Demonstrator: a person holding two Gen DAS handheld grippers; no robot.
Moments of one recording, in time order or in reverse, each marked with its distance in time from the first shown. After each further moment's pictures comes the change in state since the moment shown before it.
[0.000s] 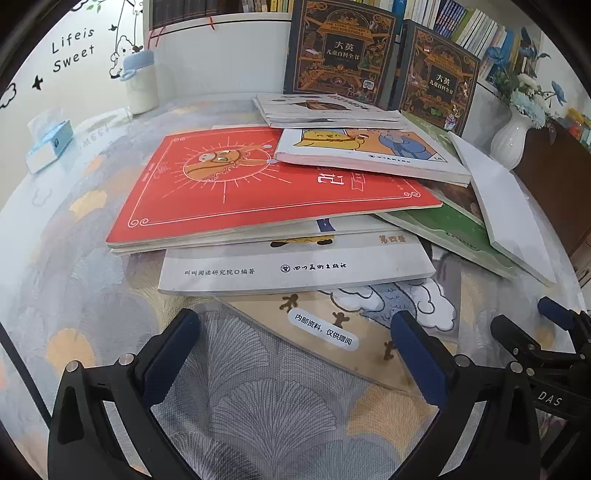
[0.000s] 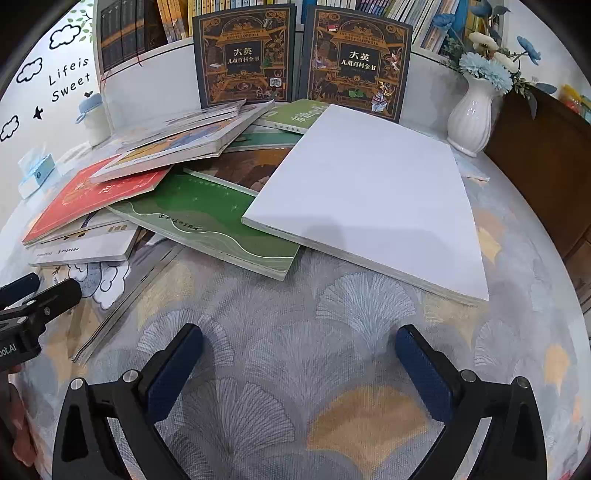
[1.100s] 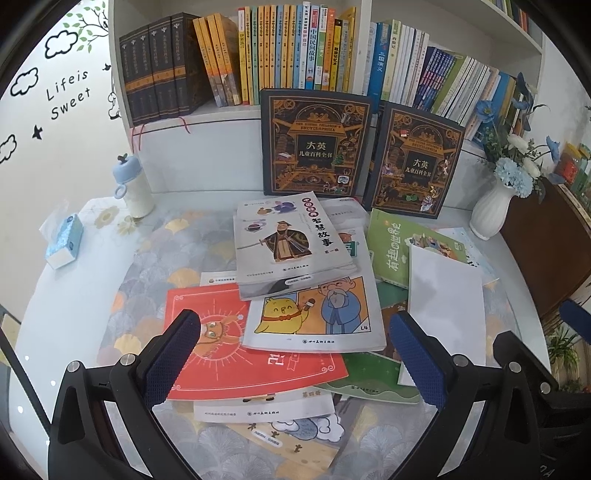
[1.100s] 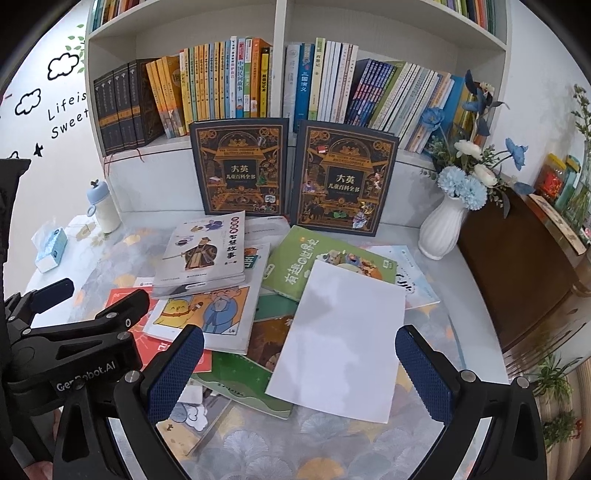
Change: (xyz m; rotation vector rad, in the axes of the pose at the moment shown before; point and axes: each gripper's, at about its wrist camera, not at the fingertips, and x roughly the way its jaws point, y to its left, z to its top) left arm -0.093 -0.062 0.165 0.037 -0.054 0.039; right arm -0.133 -0.006 0.163 0.003 -0.101 -0.032
